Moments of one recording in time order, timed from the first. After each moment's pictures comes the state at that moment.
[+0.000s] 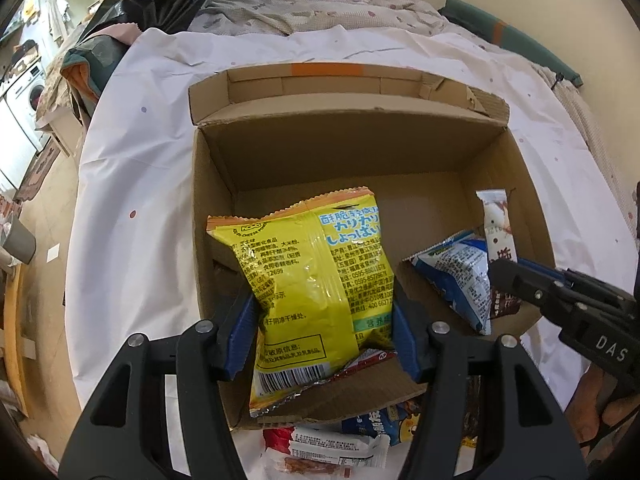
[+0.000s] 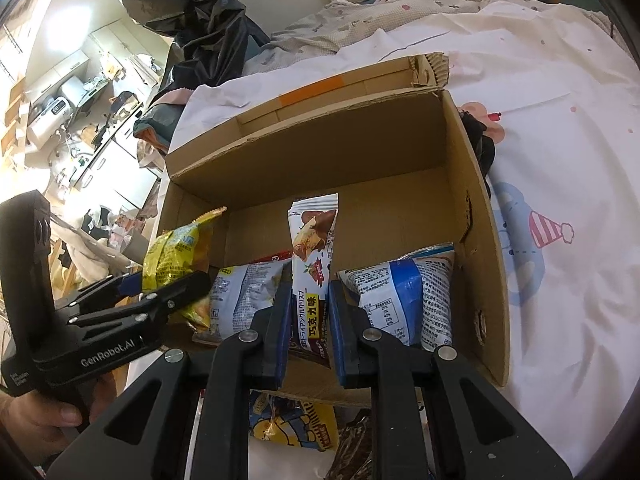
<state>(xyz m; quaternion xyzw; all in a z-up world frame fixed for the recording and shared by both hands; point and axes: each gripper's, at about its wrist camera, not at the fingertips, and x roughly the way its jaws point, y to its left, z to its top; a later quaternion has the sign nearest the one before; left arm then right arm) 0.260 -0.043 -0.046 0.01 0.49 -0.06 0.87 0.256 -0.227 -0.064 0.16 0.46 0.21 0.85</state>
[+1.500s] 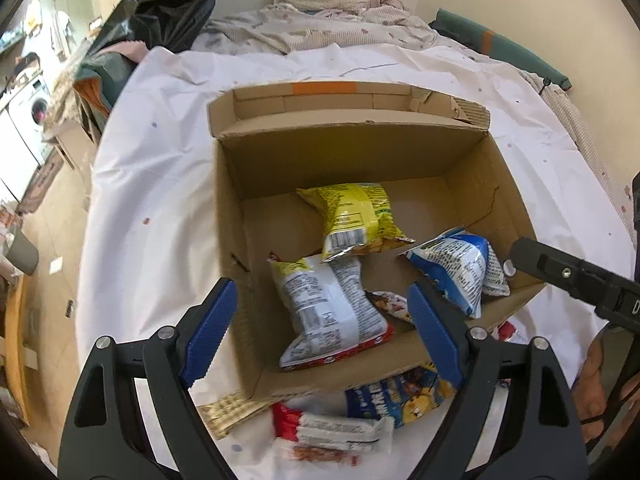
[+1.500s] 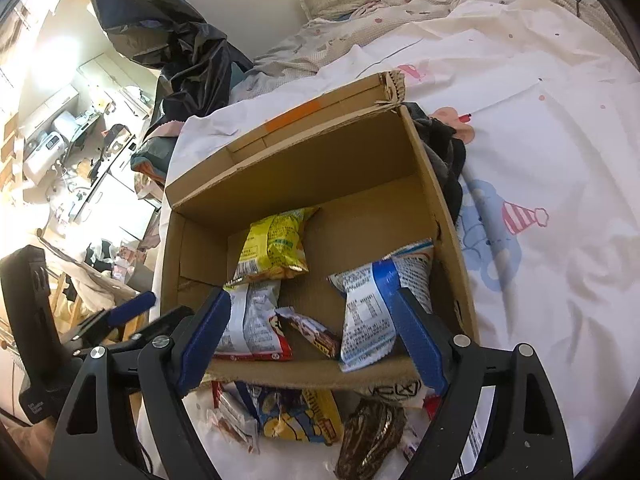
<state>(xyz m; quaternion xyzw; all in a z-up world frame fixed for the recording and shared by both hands) 0.229 -0.034 -0.029 0.02 0.45 -0.06 0.89 0.237 -0.249 -0.052 0.20 0.44 0.18 0.86</state>
